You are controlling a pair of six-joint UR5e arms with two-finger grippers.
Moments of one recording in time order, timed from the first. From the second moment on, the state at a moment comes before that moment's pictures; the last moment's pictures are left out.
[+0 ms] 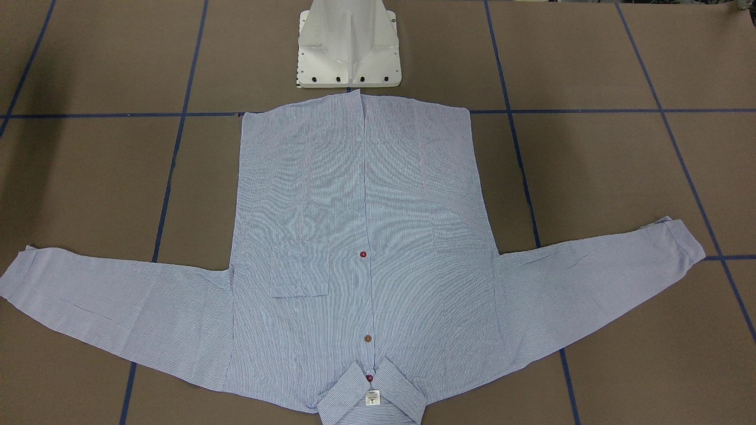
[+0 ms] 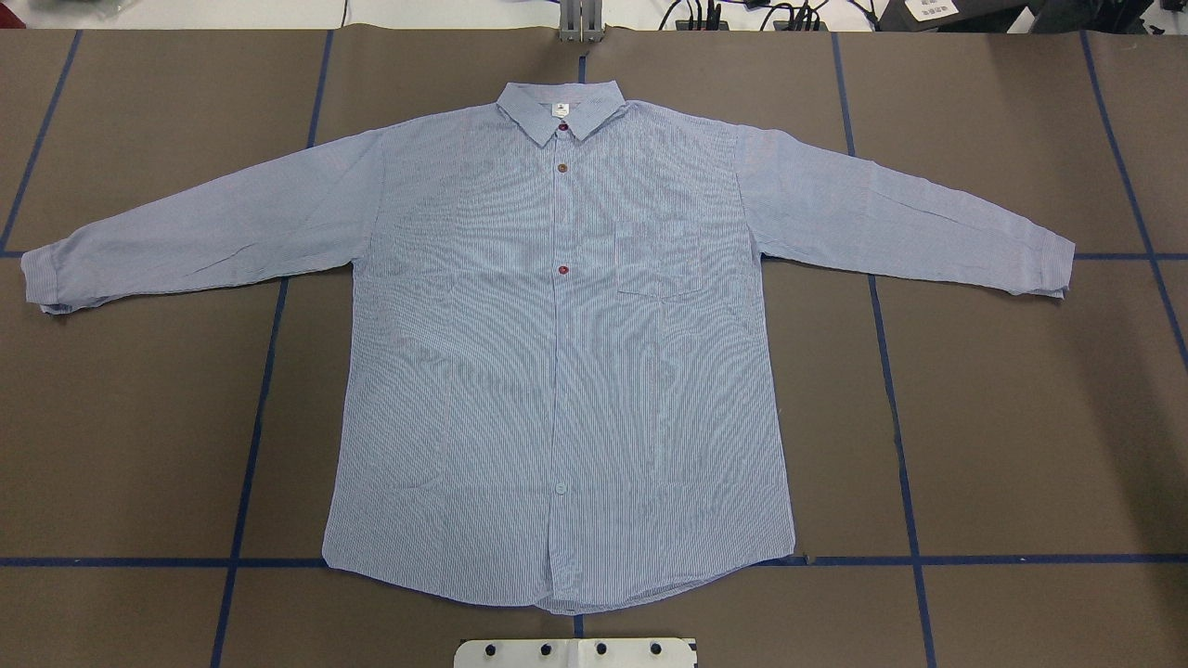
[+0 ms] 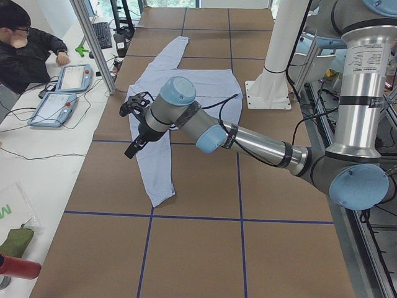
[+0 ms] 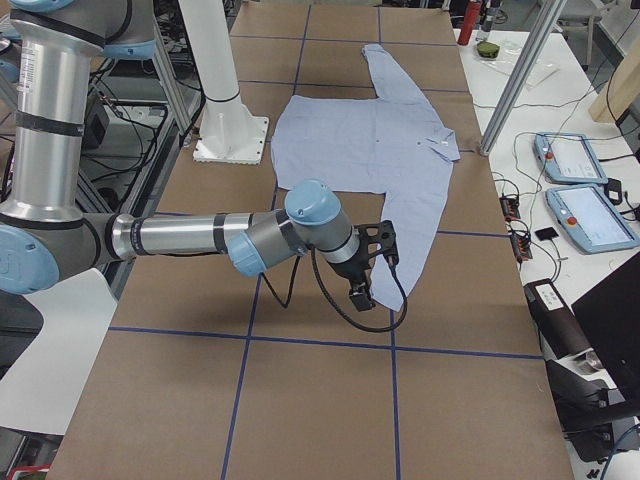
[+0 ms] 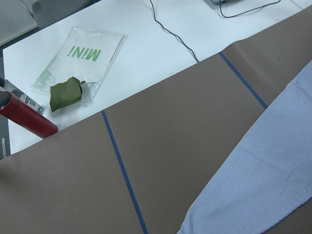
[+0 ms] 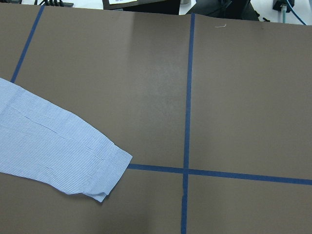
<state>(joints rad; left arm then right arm) -1.60 -1.61 -1.85 -2.02 -2.27 -0.05 1.53 -1.74 1.85 -1.10 2.28 0.35</state>
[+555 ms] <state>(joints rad) -1.60 -1.60 -1.84 -2.04 -2.27 -0.04 1.18 -1.60 1.67 -0.82 2.08 0.74</state>
